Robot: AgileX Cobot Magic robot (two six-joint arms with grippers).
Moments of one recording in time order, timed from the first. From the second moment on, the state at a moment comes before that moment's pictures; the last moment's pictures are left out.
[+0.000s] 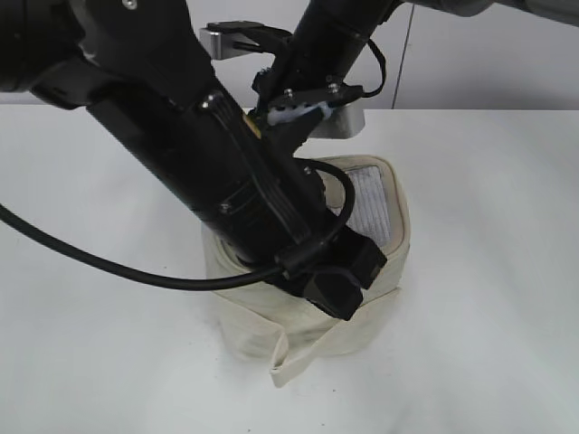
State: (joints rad) left arm -0.89 1.68 -1.21 -0.58 0.84 0.24; right arm 0.55 2.25 -2.00 0.52 1.23 -0.72
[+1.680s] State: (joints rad) left arm -0.60 2.06 -1.91 -0.48 1.11 0.59; right arm 0.21 1.78 -1.45 0.33 1.22 -0.34
